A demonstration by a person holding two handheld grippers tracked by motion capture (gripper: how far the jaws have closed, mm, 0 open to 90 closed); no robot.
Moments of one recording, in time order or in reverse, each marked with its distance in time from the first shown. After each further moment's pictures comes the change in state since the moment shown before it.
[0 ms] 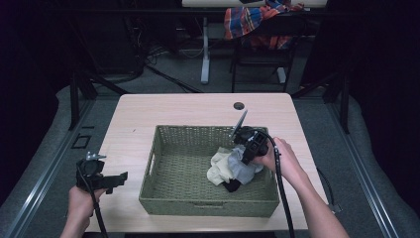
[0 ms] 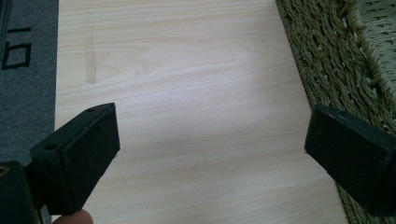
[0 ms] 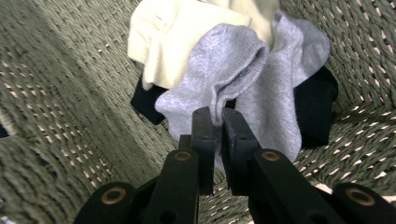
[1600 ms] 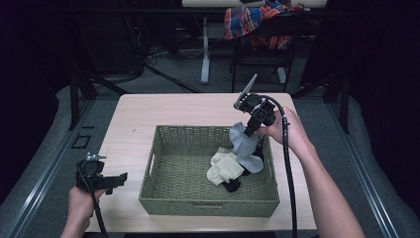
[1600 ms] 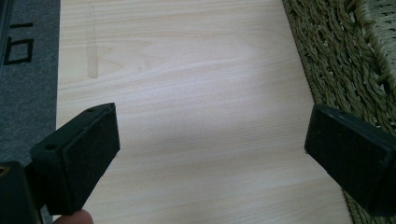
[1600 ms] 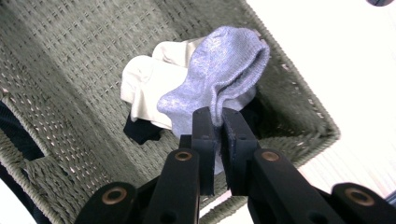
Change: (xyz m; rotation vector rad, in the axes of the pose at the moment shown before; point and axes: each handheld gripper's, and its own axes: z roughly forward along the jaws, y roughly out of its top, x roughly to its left) left arm 0.001 -0.001 0.001 0.013 0.008 -0.009; right arm -0.031 0.026 -0.077 -0.098 -0.031 0.045
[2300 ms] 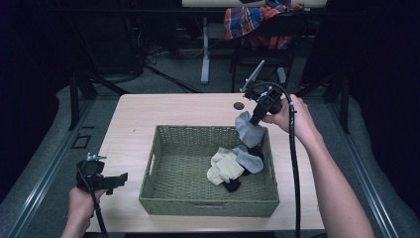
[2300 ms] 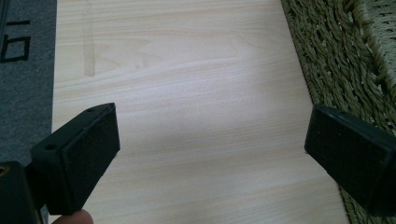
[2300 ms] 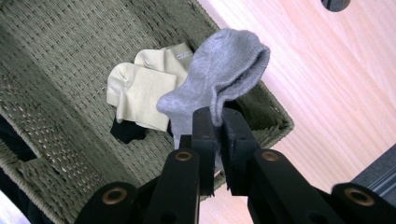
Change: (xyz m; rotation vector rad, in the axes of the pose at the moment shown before) left arm 0.000 -0.001 0.000 0.002 -0.005 -0.005; right arm -0.016 0.006 -0.028 -0.004 -0.043 0.035
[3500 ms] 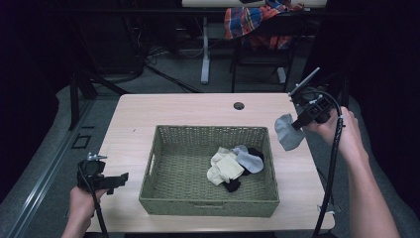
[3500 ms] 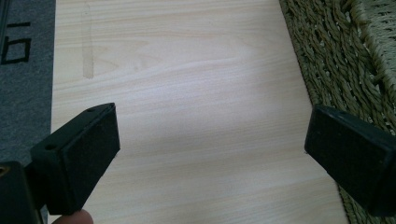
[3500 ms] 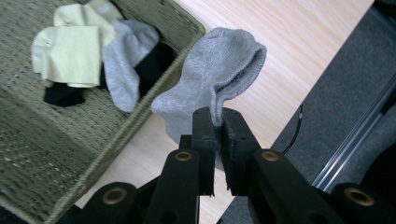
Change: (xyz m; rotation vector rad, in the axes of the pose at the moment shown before) left arm -0.002 0.001 0.000 0.005 -0.002 0.006; right arm -0.052 -0.096 -0.023 -0.017 -0.122 0.191
